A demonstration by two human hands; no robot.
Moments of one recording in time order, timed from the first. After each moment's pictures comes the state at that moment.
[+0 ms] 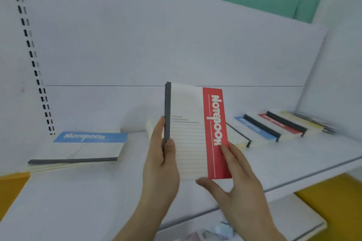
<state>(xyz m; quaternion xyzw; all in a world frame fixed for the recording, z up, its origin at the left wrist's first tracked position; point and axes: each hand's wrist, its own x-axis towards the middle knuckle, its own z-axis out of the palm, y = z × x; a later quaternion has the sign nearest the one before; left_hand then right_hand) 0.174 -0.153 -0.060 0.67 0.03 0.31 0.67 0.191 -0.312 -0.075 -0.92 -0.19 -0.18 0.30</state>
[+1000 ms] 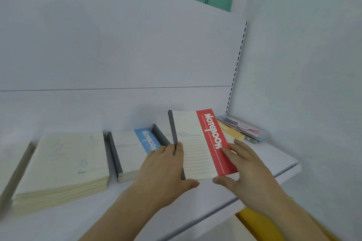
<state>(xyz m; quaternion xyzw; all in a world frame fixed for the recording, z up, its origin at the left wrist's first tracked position) 0.430 -0.480 -0.064 0.98 -0.12 0.14 0.06 0.439 -0.694 -0.062 -0.98 -0.13 -0.14 0.09</state>
